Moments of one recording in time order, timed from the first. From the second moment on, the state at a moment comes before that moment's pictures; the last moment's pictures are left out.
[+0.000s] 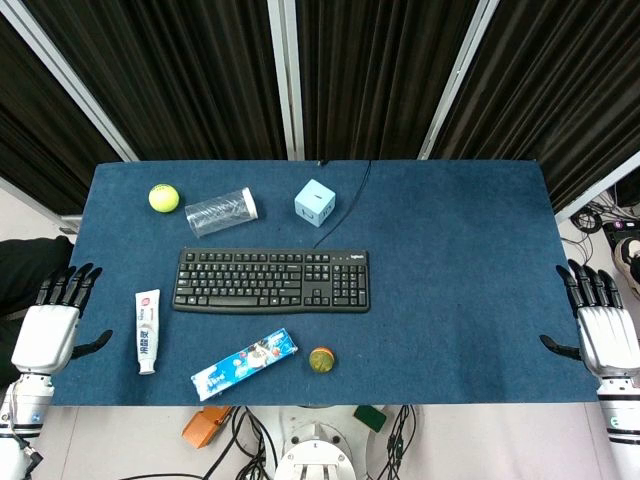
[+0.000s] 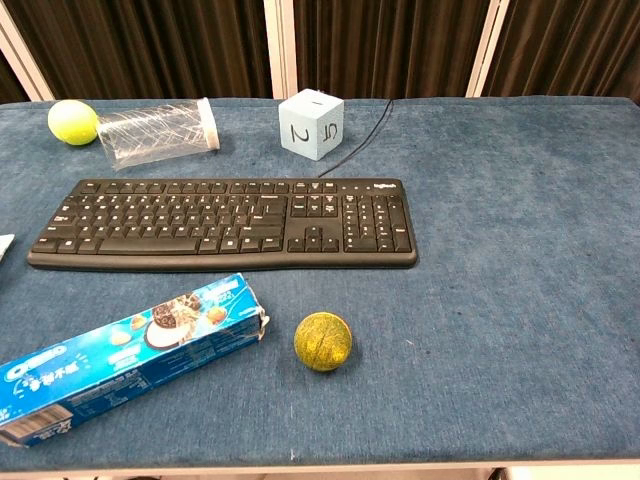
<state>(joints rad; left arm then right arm) -0.12 -1.17 -0.04 -1.61 1.50 1.46 0.17 0.11 -1.09 0.08 -1.63 -1.47 1.44 -0.07</state>
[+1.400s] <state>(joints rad) -0.64 -1.34 -0.12 -1.46 1.11 0.74 0.25 0.13 -1.06 0.09 -1.68 -1.44 1.41 -0.12</state>
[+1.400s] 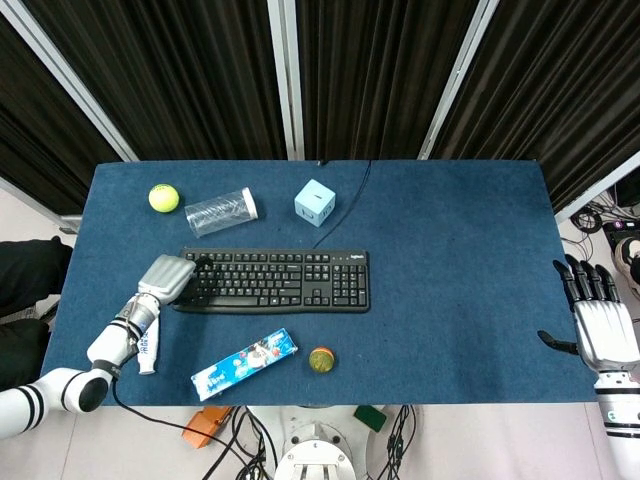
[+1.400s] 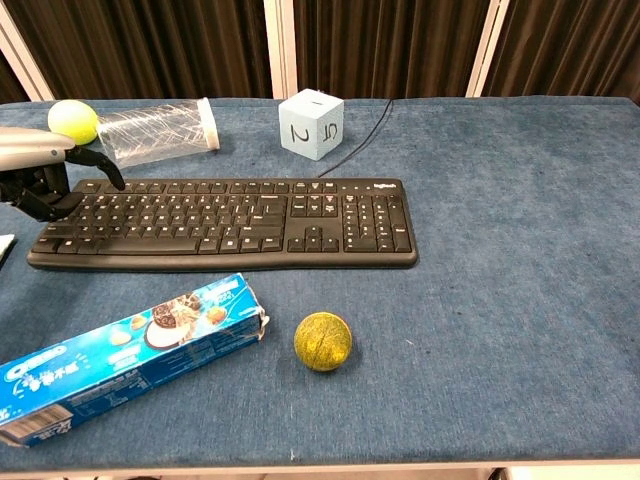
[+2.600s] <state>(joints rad) -0.50 -1.26 -0.12 -1.57 1.19 1.25 0.21 0.11 -1.05 0.09 -1.64 -1.44 1.44 -0.04</state>
